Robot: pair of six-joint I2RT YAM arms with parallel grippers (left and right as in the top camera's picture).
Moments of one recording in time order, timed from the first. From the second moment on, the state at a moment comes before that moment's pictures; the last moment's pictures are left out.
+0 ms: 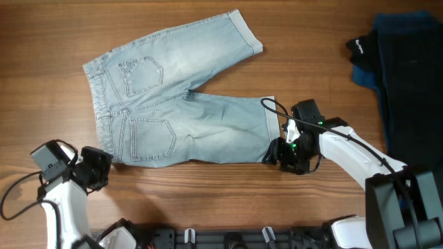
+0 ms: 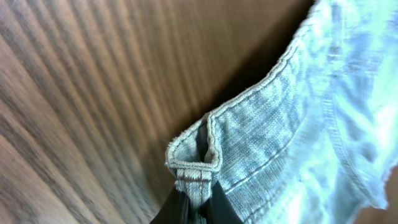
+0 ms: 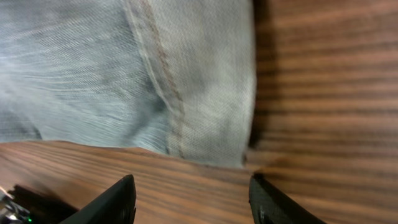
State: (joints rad) left arm 0.66 1.18 0.47 -0.49 0.41 -0.64; right arm 0.25 1.57 0.72 -0.71 -0.46 0.48
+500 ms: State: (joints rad) left arm 0.66 1.01 0.47 -0.59 0.43 -0.60; right arm 0.25 1.57 0.71 -0.61 -0.39 0.84
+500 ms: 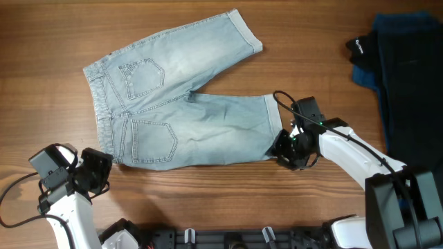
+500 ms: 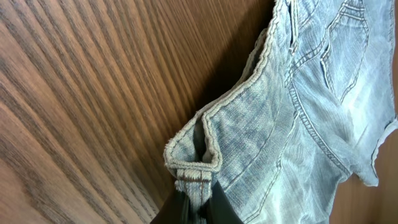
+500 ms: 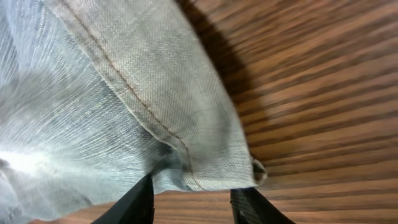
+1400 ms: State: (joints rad) left arm 0.66 0.97 0.62 -1.12 0.47 -0.56; right arm 0.25 1.17 0.99 -0.90 0.02 0.62
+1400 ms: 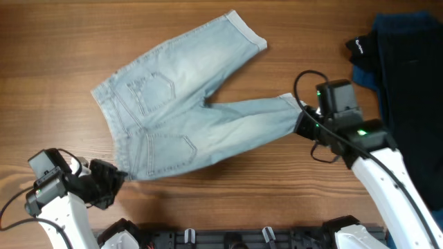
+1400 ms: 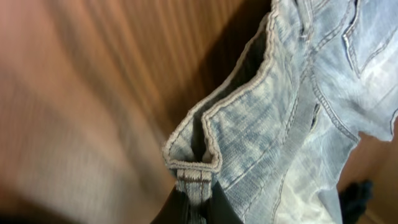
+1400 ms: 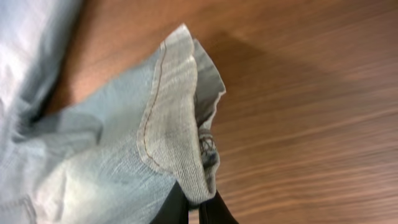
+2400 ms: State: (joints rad) left arm 0.50 1.16 0.93 -1.00 0.49 -0.46; right arm 0.19 1.65 1.52 -0.71 -0.08 0.58
